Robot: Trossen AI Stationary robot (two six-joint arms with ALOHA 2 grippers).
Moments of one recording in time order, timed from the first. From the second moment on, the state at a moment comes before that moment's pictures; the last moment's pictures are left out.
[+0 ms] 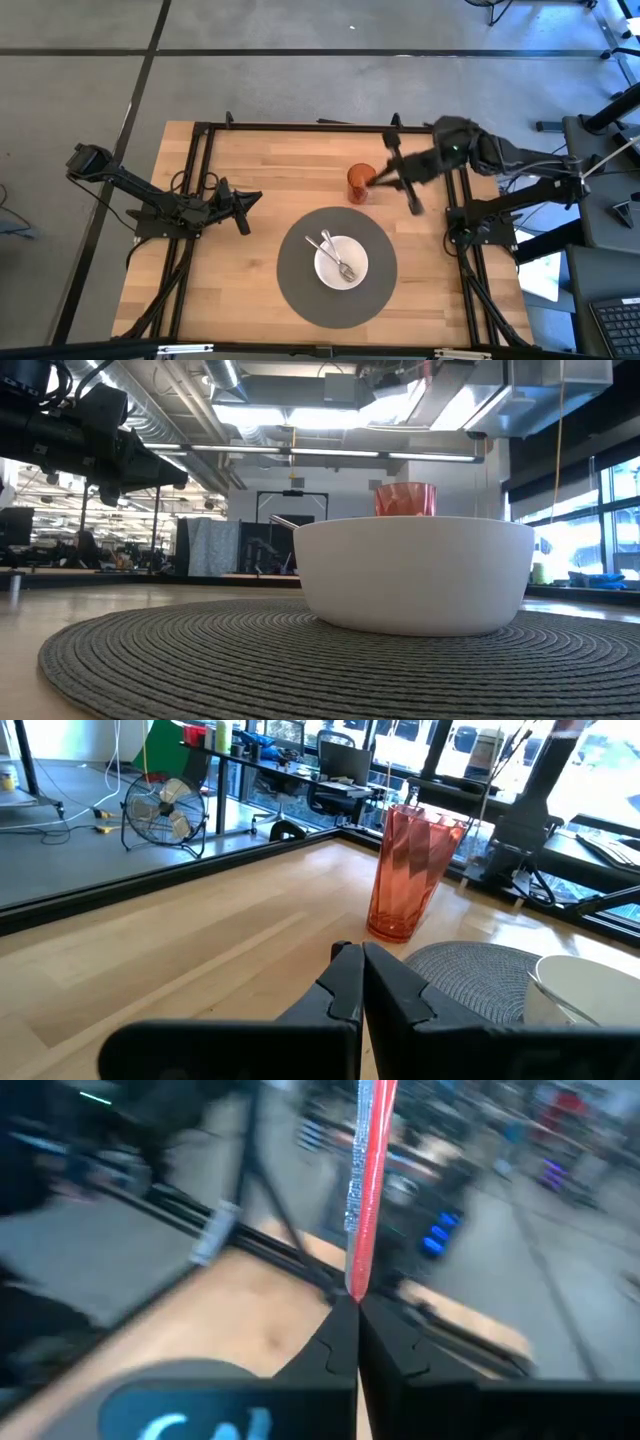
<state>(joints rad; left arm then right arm) -0.35 0.74 0.01 0.60 -0.87 -0.36 -0.07 1.15 1.37 -0.42 -0.32 -0.40</state>
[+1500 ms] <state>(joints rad) -0.35 0.74 0.01 0.59 -0.87 -0.36 -0.39 1.14 0.73 0.03 -0.33 -0.16</state>
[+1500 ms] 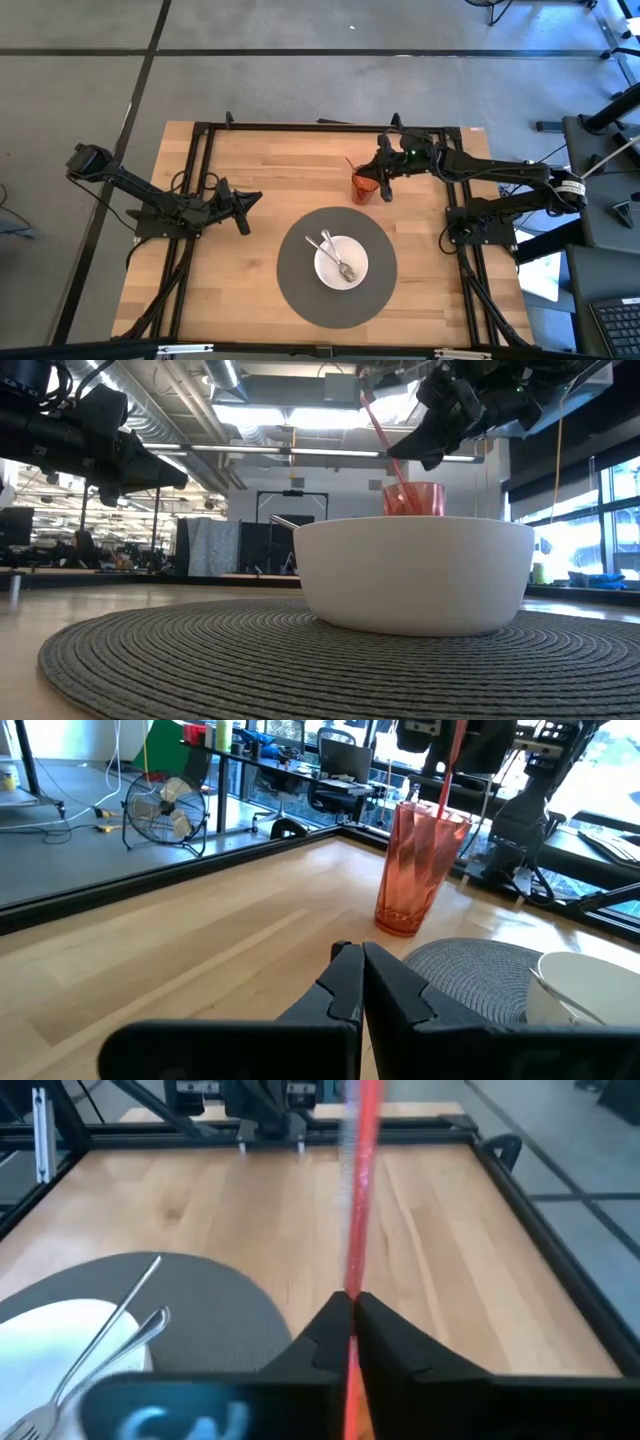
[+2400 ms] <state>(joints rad) -0.35 0.74 0.01 0.59 -0.87 -0.37 -0.39 1.16 1.05 -0.71 -0.06 -0.03</state>
